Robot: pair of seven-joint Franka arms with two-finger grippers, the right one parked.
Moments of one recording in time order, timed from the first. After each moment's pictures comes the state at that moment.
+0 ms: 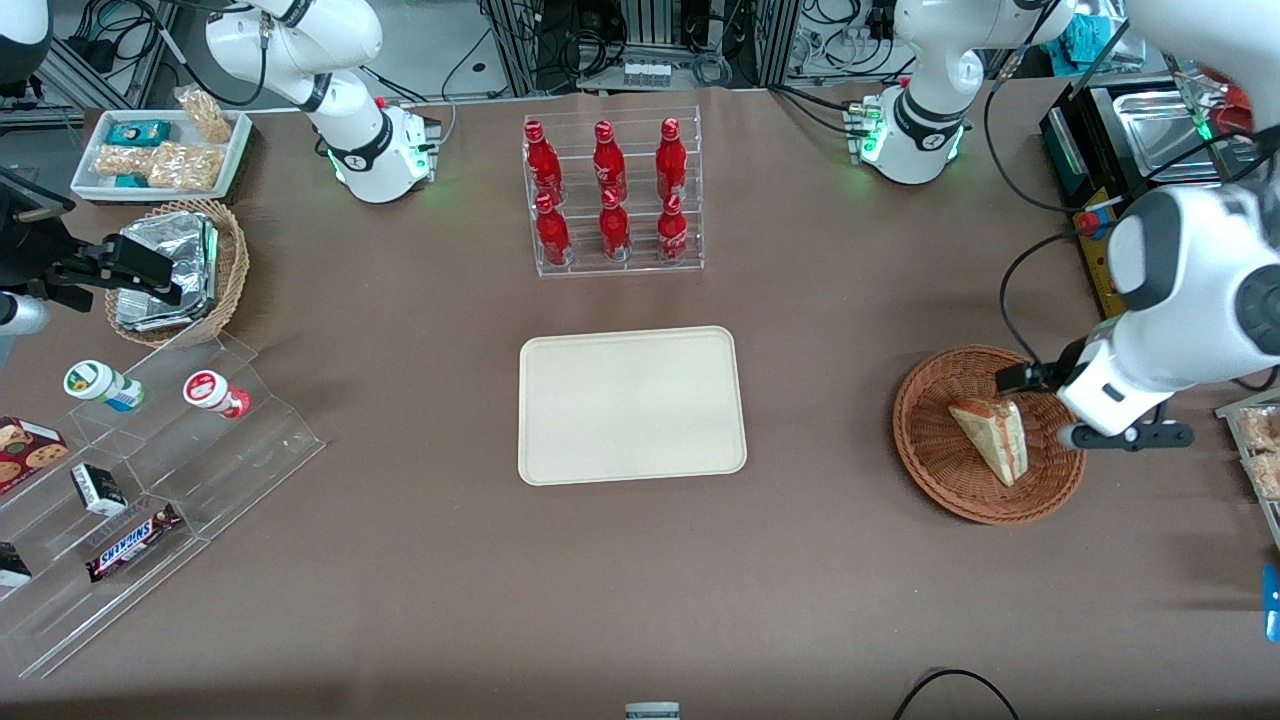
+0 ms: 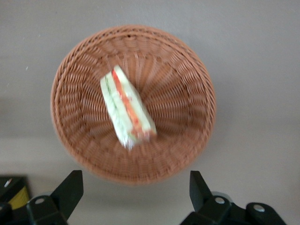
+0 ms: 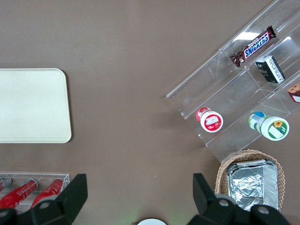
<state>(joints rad) -0.03 0.24 0.02 -1.88 0.02 2.01 -0.04</state>
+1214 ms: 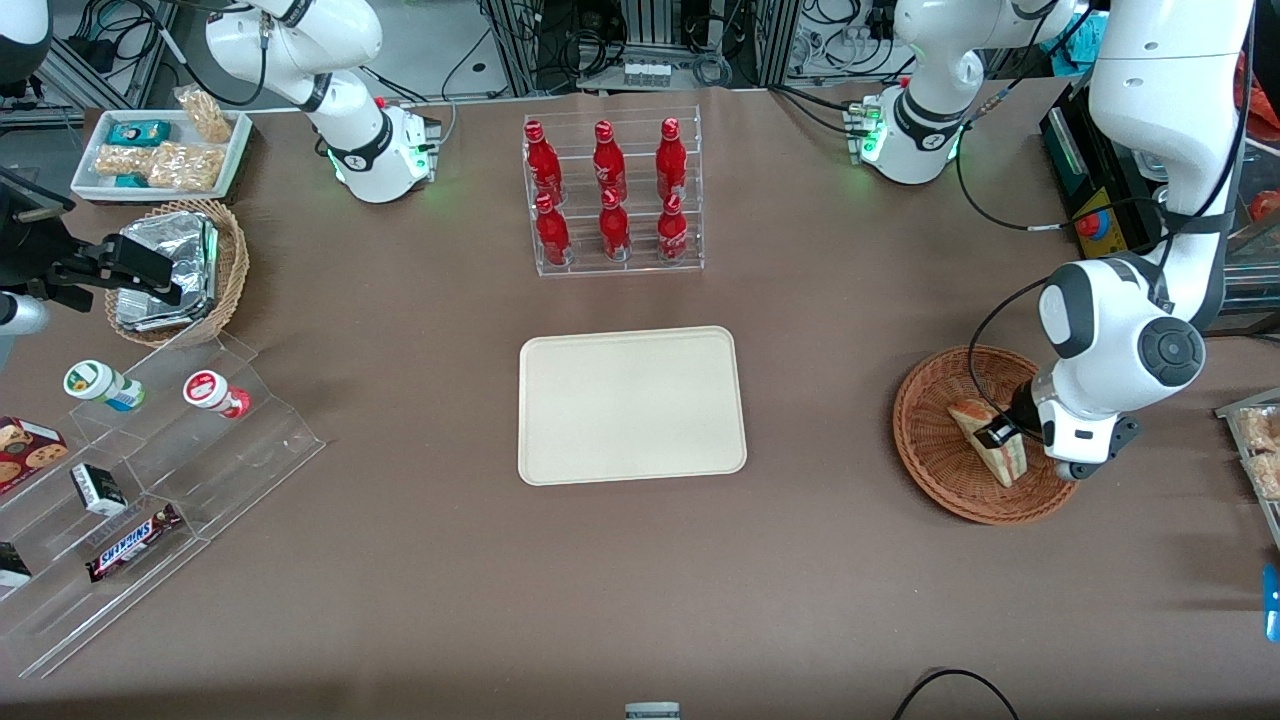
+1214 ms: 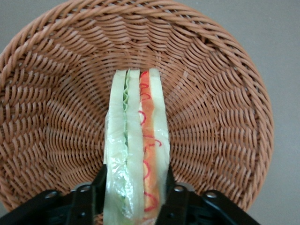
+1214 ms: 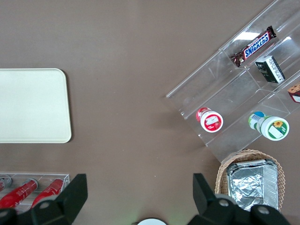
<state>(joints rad) 0.00 0.37 0.02 -2.03 -0.07 2.34 -0.54</state>
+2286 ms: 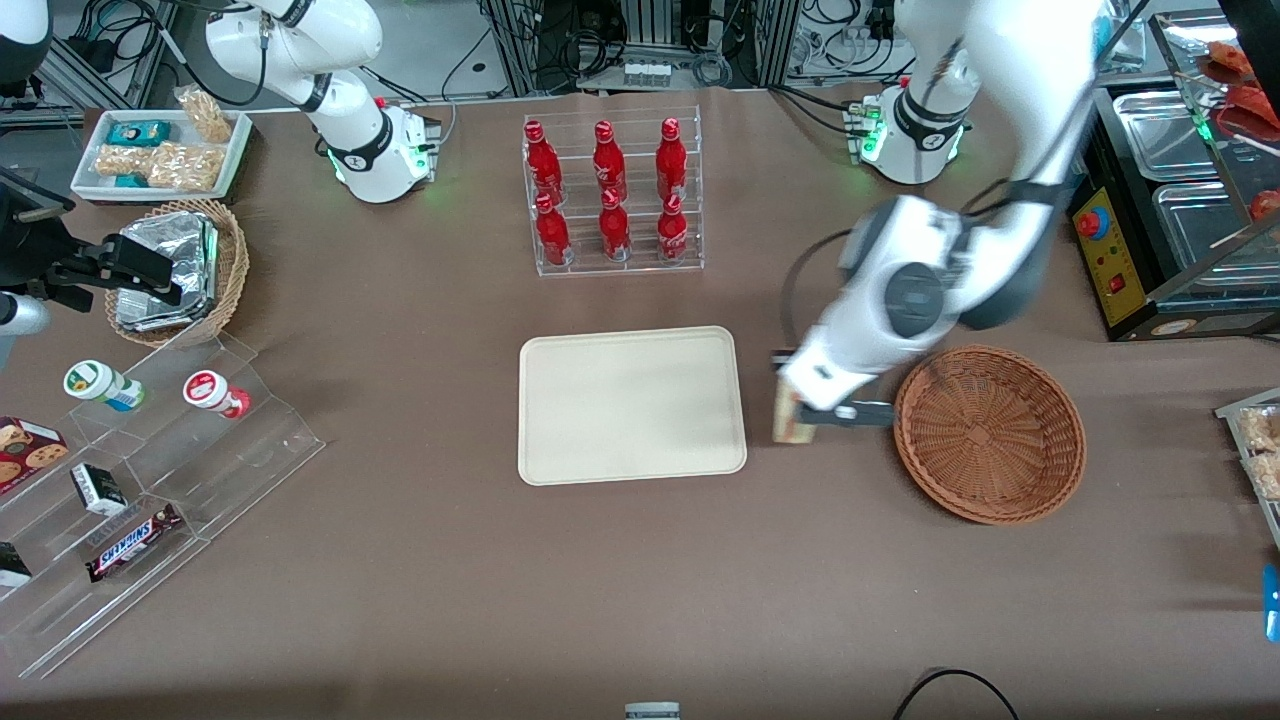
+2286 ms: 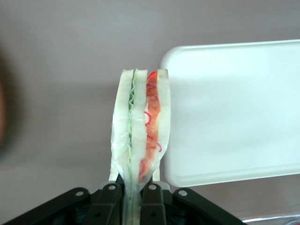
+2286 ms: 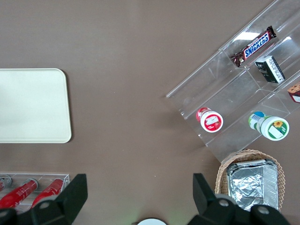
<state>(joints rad) -0.32 0.38 -0.23 -1.78 -0.08 2.07 -0.50</state>
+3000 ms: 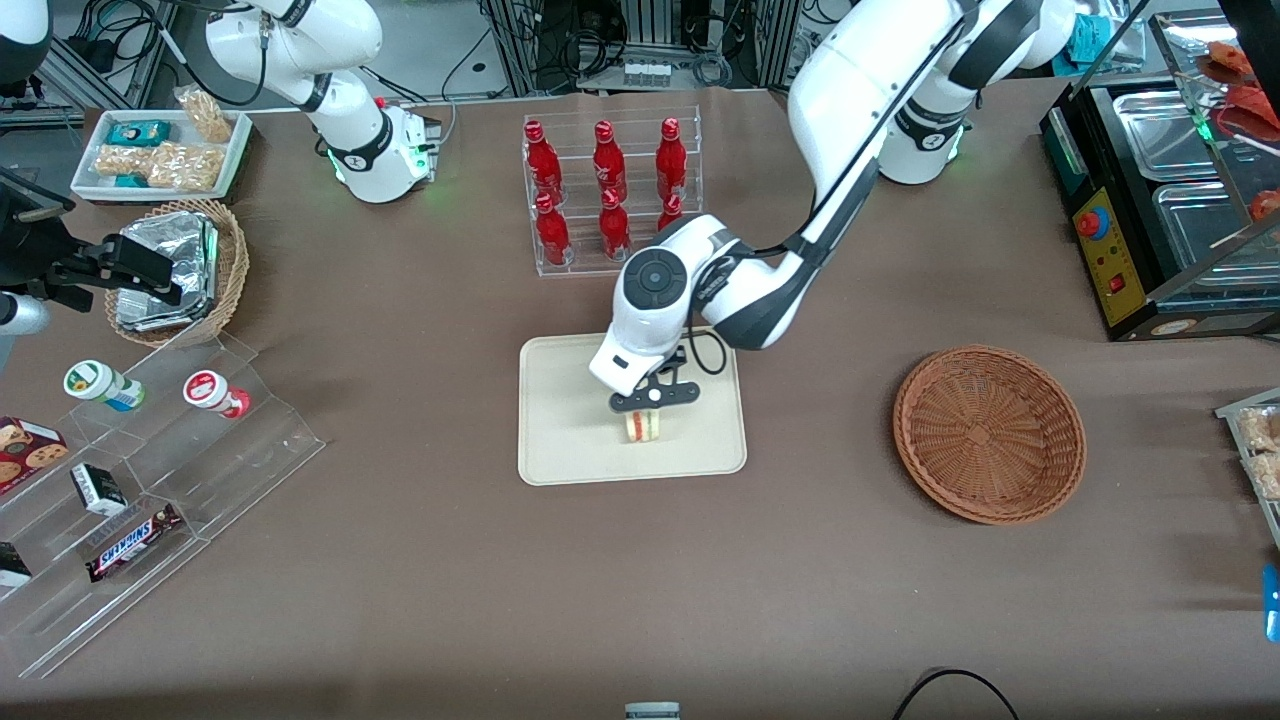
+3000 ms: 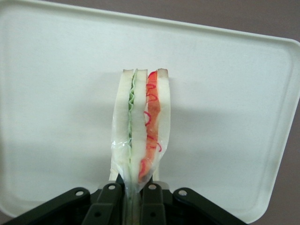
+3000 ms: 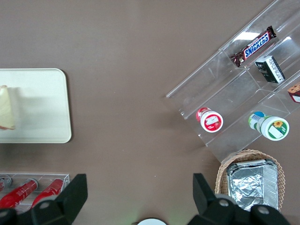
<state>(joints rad) -0.63 0.74 -0.23 -1.47 0.05 2.25 -1.00</state>
